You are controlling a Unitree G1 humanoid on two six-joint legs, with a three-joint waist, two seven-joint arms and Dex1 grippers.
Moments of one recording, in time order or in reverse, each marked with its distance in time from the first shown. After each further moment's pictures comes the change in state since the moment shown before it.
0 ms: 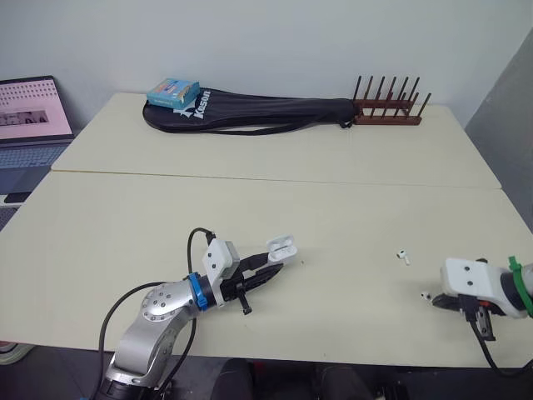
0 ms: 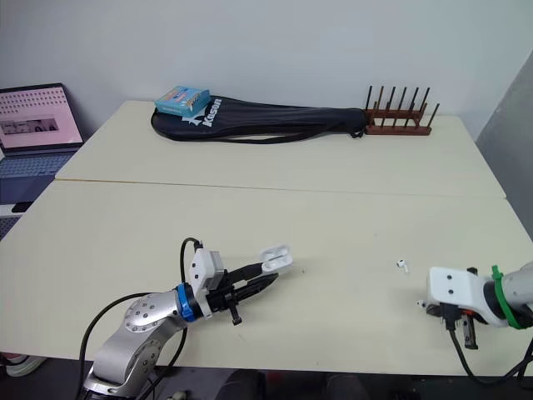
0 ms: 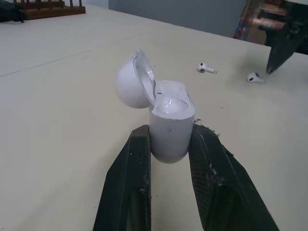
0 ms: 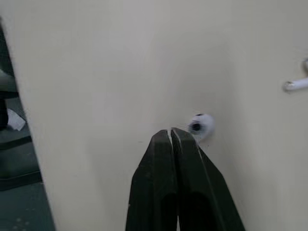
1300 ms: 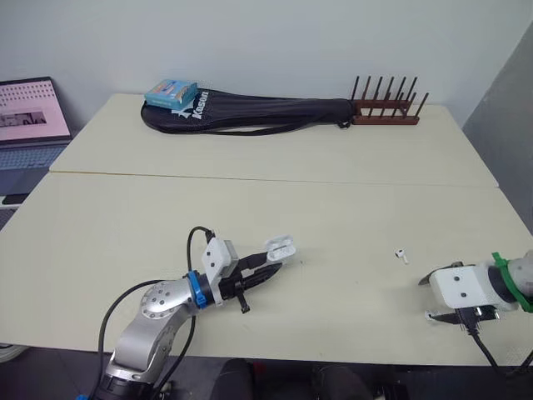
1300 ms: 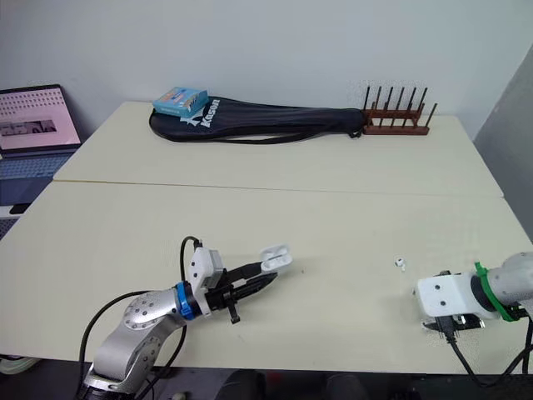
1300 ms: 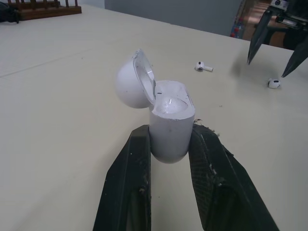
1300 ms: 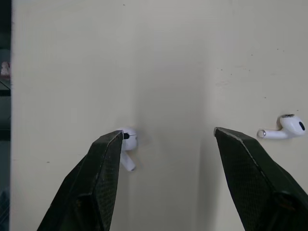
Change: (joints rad) left arm -0.007 0.003 0.004 0.026 0.001 -0.007 -0.024; right arm -0.164 -0.067 0.158 0.047 -0.126 -0.287 0.041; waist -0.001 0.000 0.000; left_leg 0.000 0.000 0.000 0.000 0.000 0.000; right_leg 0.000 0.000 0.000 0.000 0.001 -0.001
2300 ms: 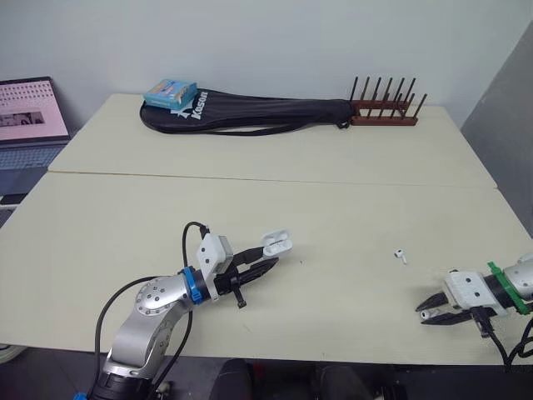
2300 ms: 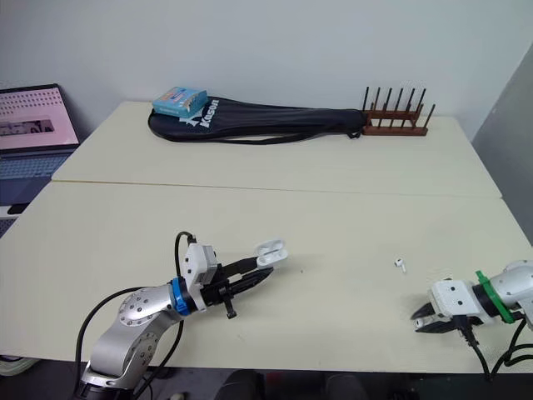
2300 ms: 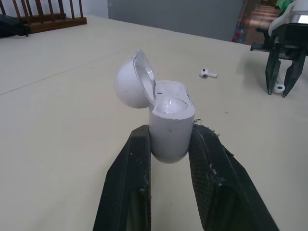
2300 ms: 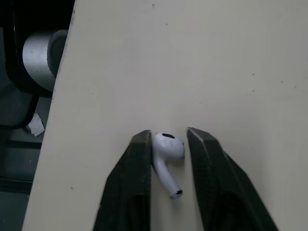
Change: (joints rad) left arm -0.020 0.000 0.037 0.011 0.000 -0.022 -0.023; right arm -0.174 0.181 0.131 0.594 0.210 -0.463 0.240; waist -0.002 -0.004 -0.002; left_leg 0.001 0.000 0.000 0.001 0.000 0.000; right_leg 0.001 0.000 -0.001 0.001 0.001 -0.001
